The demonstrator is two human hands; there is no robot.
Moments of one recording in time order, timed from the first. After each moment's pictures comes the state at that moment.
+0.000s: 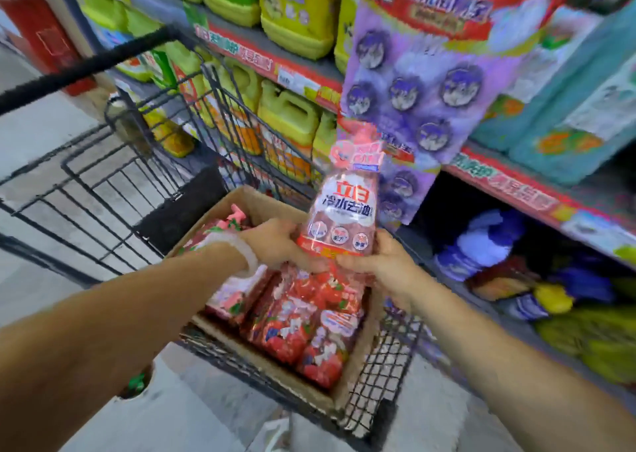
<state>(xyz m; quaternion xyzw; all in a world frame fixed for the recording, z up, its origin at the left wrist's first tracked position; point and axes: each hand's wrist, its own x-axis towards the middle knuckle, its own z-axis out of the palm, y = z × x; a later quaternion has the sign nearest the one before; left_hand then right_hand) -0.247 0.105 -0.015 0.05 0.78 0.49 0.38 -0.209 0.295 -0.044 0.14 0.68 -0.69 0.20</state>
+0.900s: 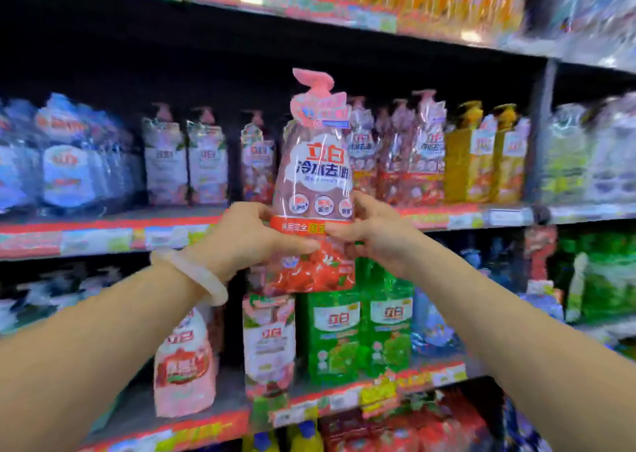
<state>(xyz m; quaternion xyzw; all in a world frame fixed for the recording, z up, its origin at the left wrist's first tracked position) 0.000 0.570 0.373 0.48 0.69 0.53 0.11 0.131 0.710 0.367 0.08 0.74 -0.58 -0.32</state>
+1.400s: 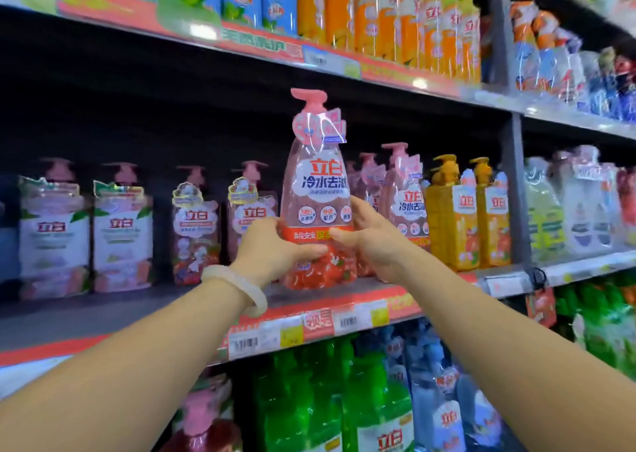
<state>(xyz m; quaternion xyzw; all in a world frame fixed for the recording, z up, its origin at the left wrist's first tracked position) -0.048 0.759 0.440 0.53 0.62 0.58 0.04 0.070 0.877 0.439 0.07 0.73 -0.51 -0.45</state>
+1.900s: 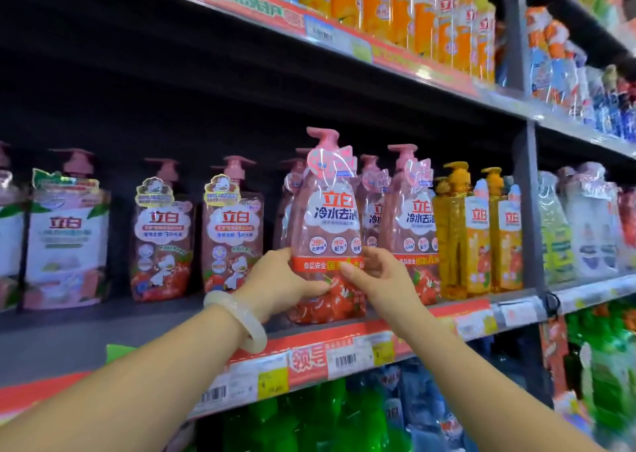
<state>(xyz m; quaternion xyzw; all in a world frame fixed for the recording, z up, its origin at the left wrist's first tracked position) -0.078 0.837 0.419 0.55 0.66 0.50 0.09 0.054 0.940 0.392 0.21 0.72 -0.35 -0.56</state>
